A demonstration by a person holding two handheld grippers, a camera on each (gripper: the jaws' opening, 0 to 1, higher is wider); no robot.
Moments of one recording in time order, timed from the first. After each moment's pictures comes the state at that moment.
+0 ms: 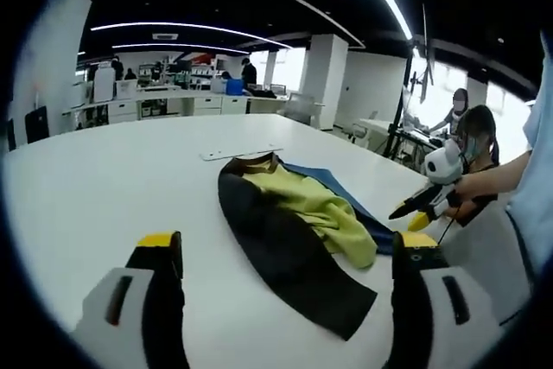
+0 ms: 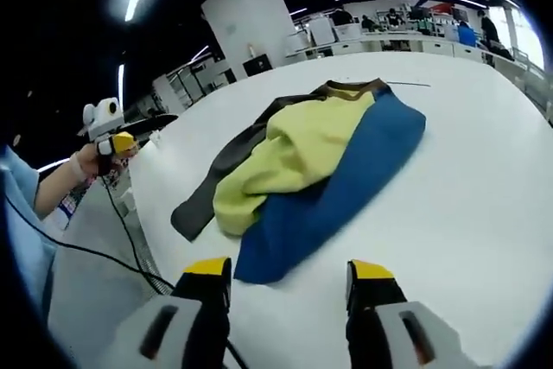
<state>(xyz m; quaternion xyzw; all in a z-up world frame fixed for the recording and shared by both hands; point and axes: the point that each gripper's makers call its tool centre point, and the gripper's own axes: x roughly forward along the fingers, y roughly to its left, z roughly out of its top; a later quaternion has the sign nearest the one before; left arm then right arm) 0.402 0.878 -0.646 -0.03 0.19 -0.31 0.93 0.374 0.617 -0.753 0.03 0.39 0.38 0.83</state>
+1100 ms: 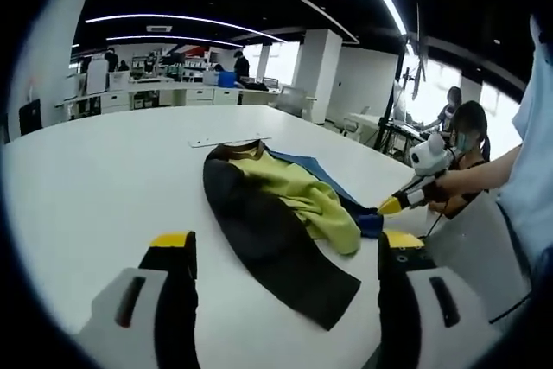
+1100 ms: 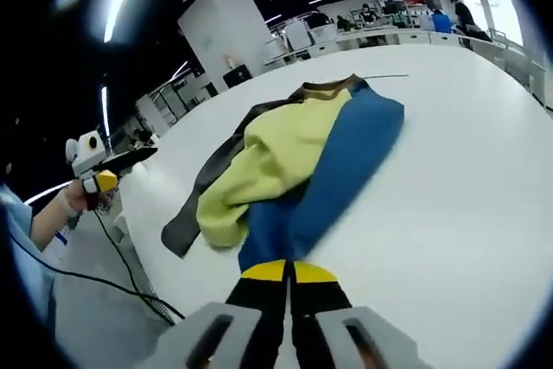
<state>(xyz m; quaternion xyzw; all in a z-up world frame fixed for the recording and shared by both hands) 0.385 0.859 -0.659 -0.04 0.20 -0.33 0.92 0.393 0.597 -0.744 0.07 0.39 0.34 0.85</state>
